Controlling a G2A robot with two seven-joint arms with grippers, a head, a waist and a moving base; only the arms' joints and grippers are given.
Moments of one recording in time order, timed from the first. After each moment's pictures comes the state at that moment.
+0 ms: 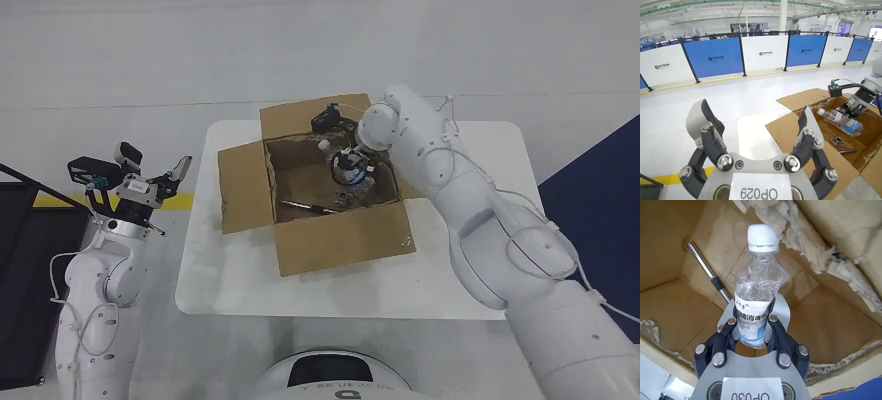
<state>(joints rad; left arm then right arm) 1.61 -1.28 -1.80 -1.76 1.22 -0.40 0.09 -0.31 -1.56 0.60 -0.48 -0.63 -0.47 1.12</state>
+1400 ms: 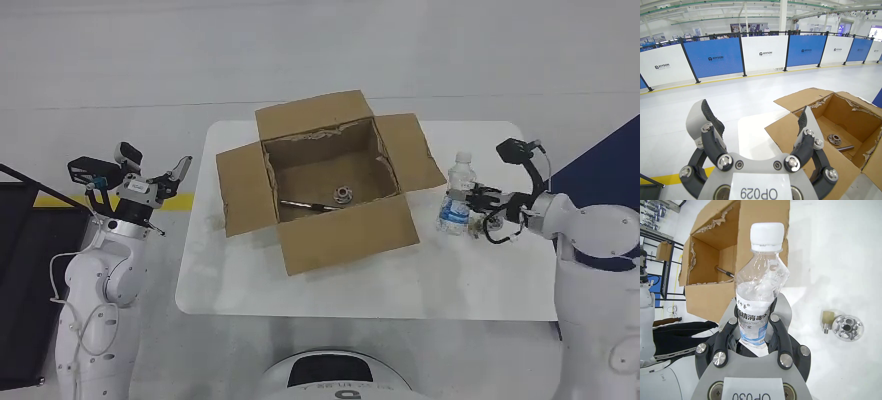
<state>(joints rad) 1.61 -1.28 -1.80 -1.76 1.22 -0.40 0.09 -1.39 -1.13 1.83 -1.77 -0.46 -0.14 1.36</state>
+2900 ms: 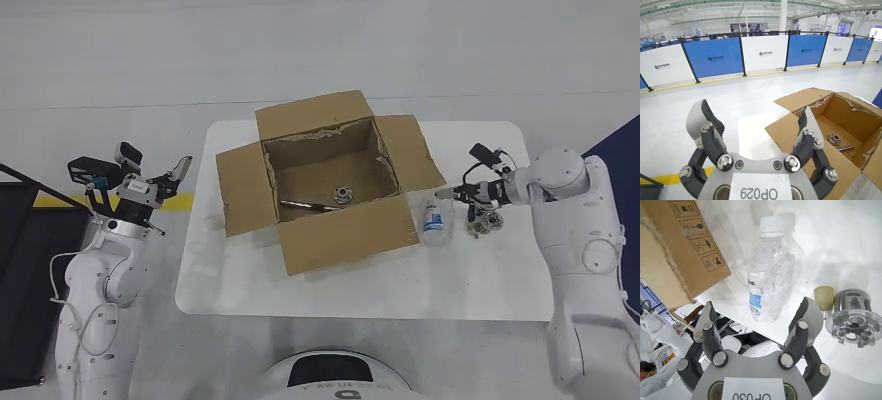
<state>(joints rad) 1.61 -1.28 -1.80 -1.76 1.22 -0.40 0.09 -0.95 -1.06 1.53 -1.10 -0.52 0.05 1.52</state>
